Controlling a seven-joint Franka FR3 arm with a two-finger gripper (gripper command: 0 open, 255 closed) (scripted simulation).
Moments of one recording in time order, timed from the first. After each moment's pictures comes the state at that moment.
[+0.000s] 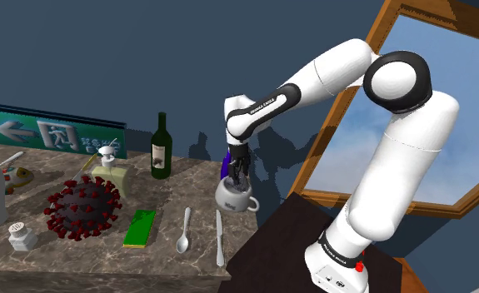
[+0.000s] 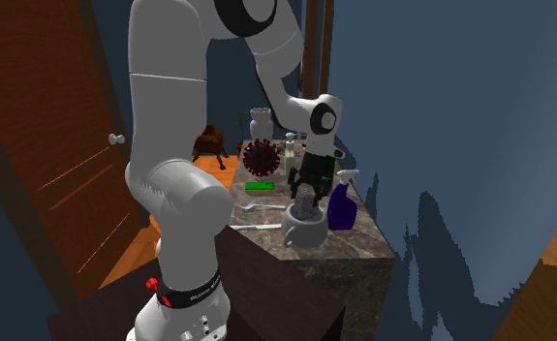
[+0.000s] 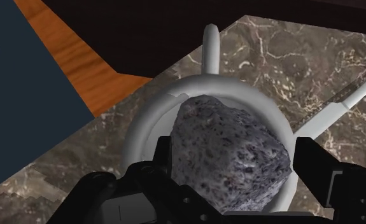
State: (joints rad) arm -0.01 0.14 0.03 -2.32 0.00 2.09 -0.13
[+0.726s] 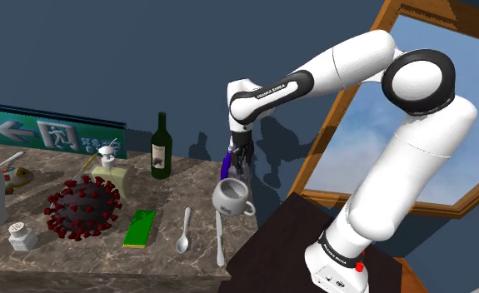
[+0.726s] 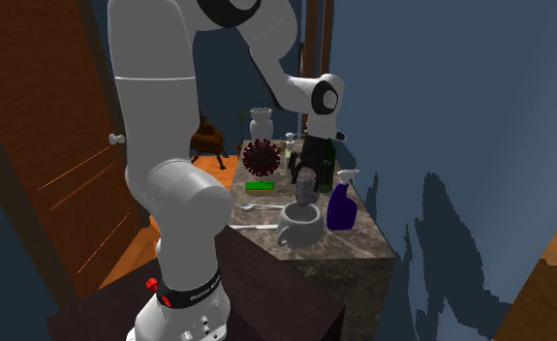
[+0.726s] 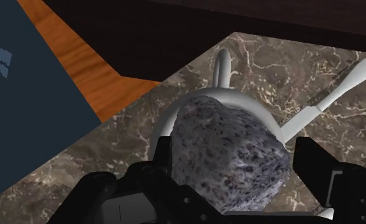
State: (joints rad) arm -0.01 0.04 0.03 -2.28 0.00 1.95 -0.13
